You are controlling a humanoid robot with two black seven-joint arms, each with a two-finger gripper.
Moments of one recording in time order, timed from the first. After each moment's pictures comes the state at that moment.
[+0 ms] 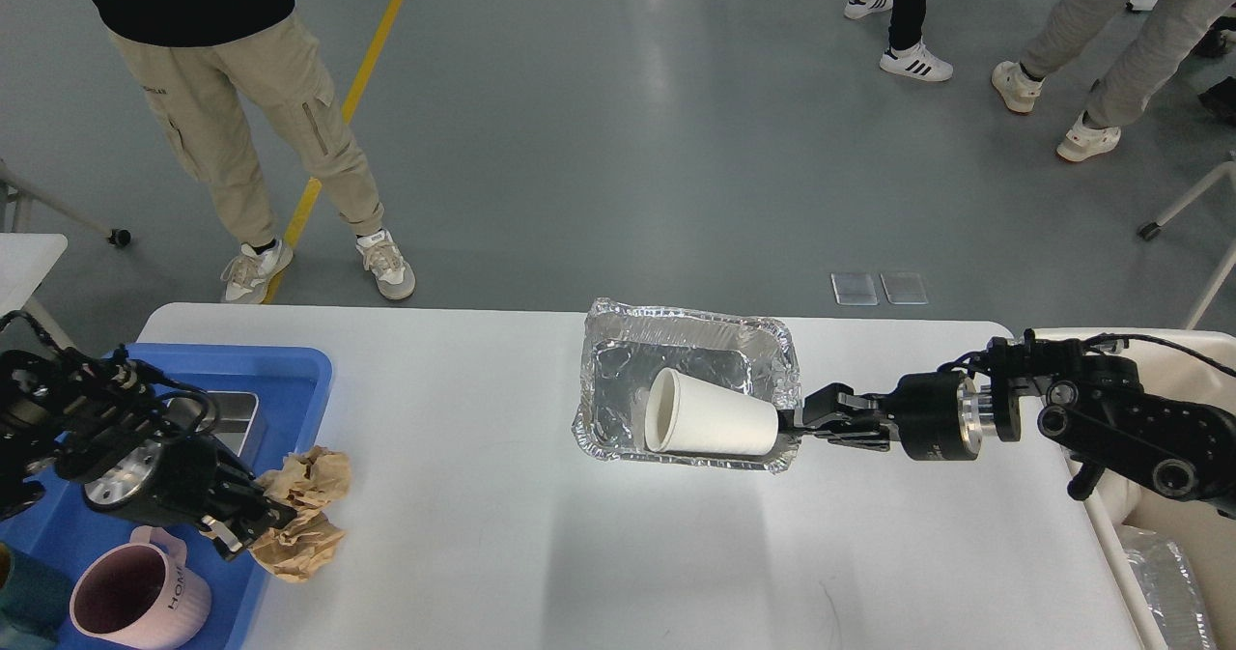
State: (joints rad) left arm -0.88 1.00 -0.13 -1.40 2.09 -0.50 -0.55; right arm 0.84 -0.60 0.16 1.07 -1.01 0.55 0.48
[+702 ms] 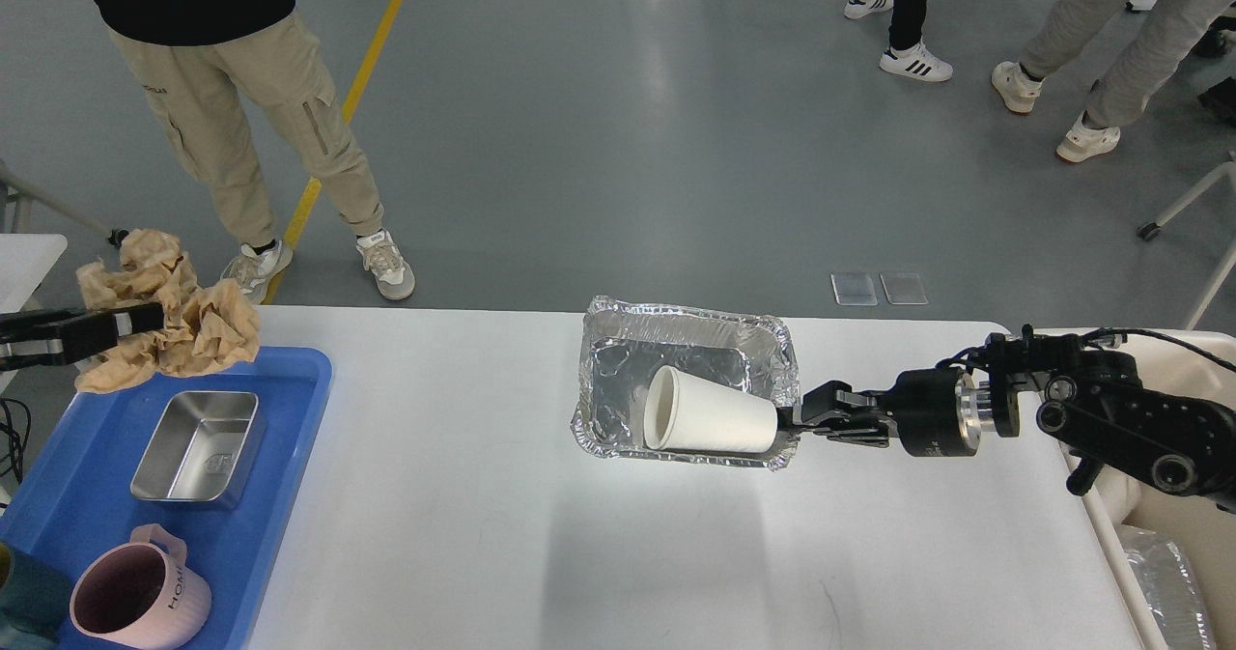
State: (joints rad) left arm -0.88 1.36 -0.15 -1.41 1.24 -0.22 -0.59; right arm 0.85 -0.60 0.15 1.07 -1.02 0.55 0.48
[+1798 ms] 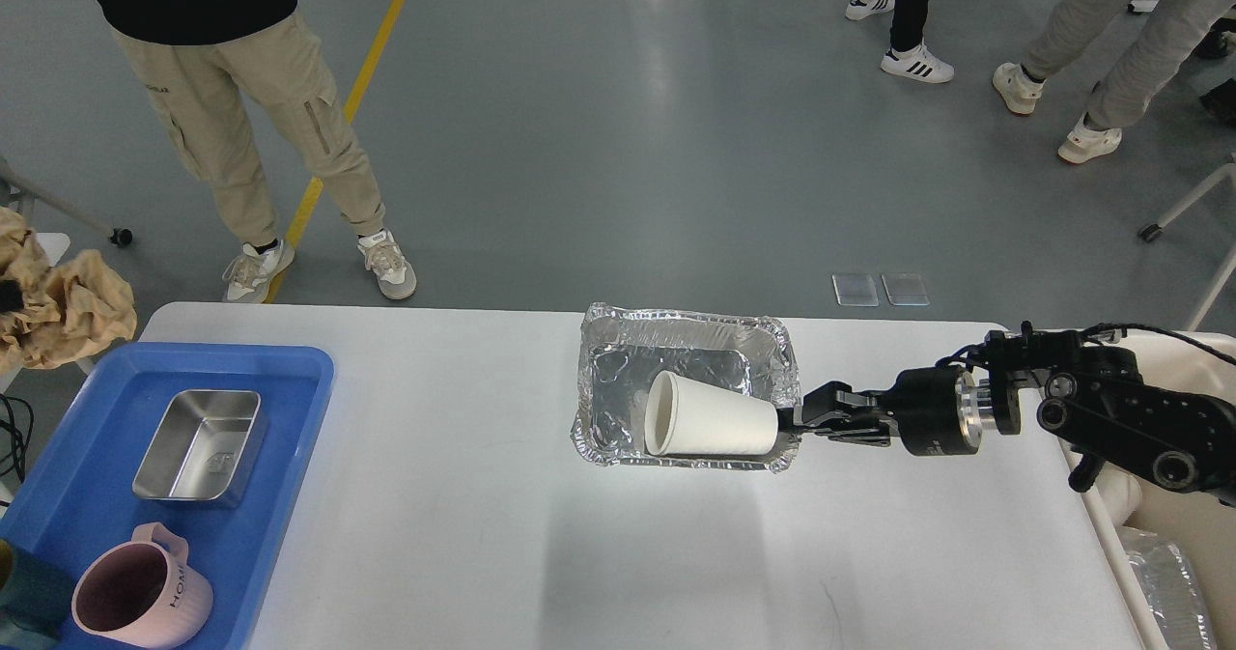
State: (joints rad) left arm -0.91 1.49 -0.17 -1.43 1.26 -0.29 -0.49; right arm 0.88 -0.60 0.12 1.08 -1.02 0.55 0.48
